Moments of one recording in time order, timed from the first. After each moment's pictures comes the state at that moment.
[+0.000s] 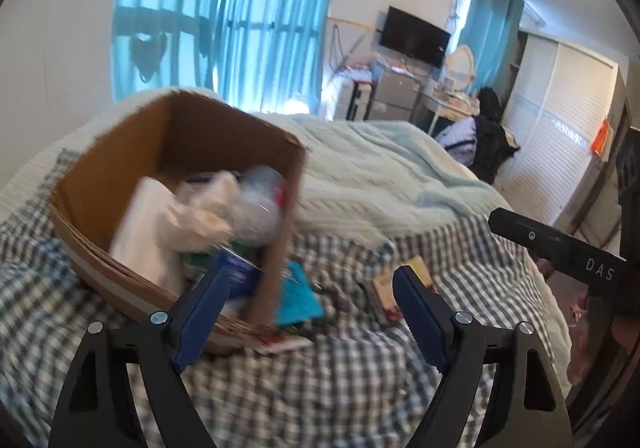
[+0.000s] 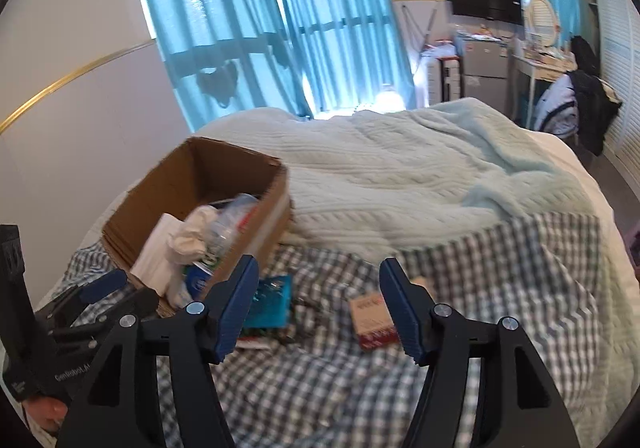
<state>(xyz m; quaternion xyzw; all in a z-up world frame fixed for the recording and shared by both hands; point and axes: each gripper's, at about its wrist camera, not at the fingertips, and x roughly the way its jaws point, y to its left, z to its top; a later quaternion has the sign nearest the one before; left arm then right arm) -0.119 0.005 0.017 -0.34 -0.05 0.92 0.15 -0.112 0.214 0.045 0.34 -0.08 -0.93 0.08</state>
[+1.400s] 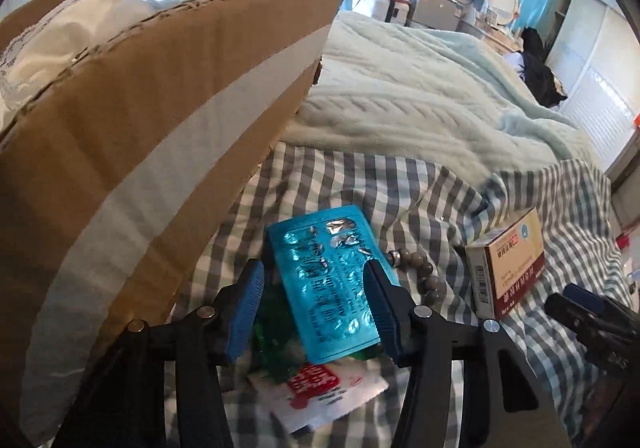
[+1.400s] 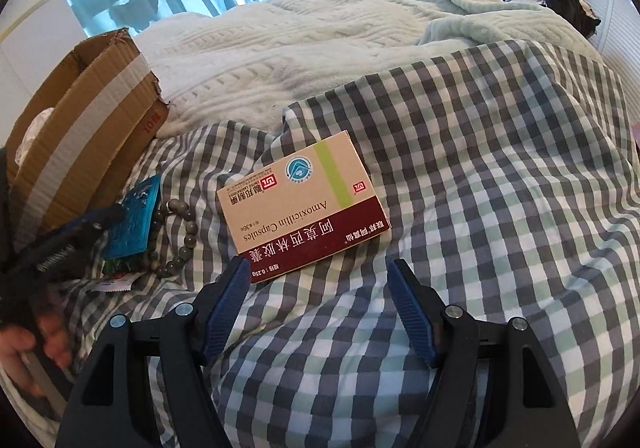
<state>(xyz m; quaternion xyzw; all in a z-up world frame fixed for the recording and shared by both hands) -0.236 0.015 -0.115 -0.48 -0.01 0.87 0.11 -0.171 0.261 -0.118 0.50 -0.10 -0.86 0.00</state>
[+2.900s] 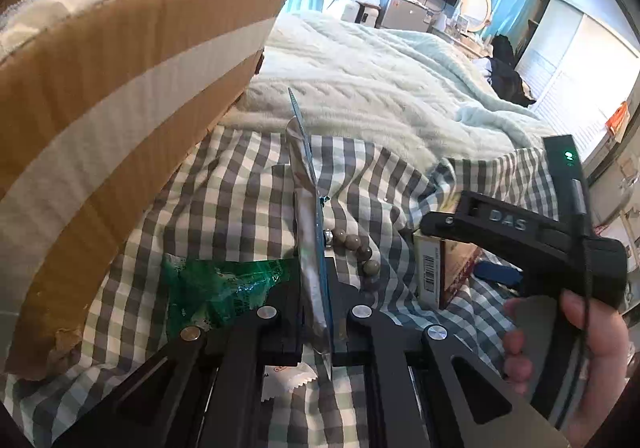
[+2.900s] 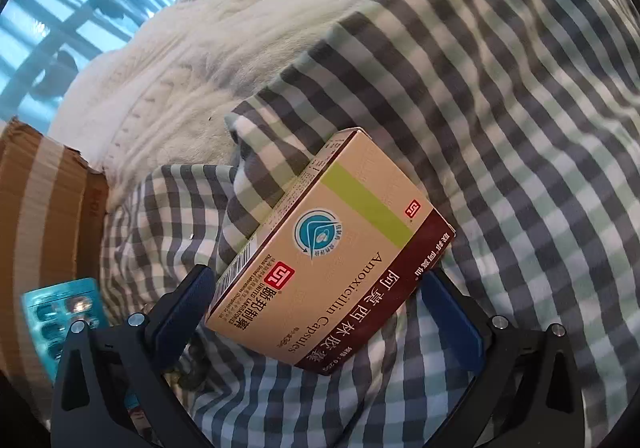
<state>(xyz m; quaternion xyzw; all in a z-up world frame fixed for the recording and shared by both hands) -0.208 0.035 -0.123 -0.46 -0.04 0.87 0.17 -0.250 0.258 -0.172 0.54 -0.26 -0.80 -0.09</state>
